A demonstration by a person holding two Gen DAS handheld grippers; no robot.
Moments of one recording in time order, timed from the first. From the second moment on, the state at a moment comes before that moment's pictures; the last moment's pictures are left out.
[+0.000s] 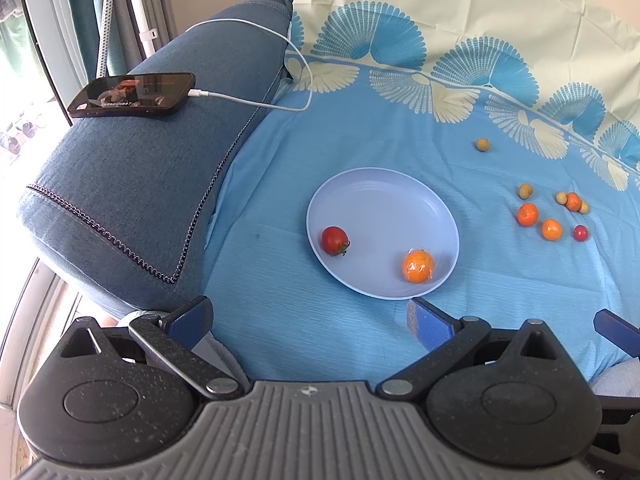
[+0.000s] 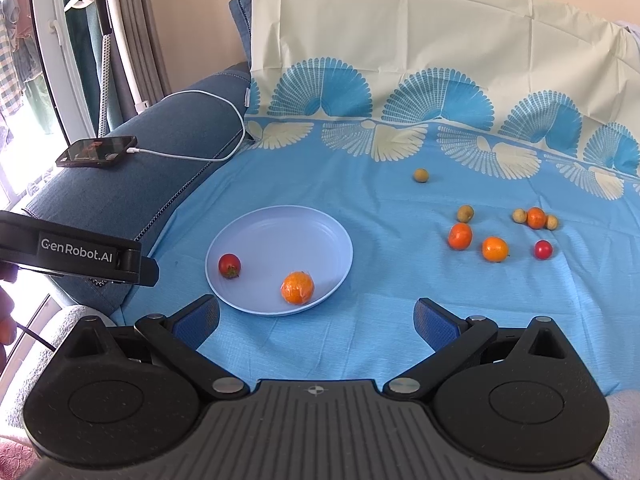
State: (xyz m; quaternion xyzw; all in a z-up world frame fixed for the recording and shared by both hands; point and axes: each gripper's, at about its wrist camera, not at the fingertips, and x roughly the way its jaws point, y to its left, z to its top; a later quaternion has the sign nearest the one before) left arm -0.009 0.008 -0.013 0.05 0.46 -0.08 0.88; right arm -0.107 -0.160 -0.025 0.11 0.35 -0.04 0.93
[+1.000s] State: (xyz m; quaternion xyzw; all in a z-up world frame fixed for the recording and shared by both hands) left arm 0.037 -0.066 -0.033 0.09 0.48 -0.10 0.87; right arm -0.092 -0.225 -0.059 0.15 0.35 -0.13 0.92
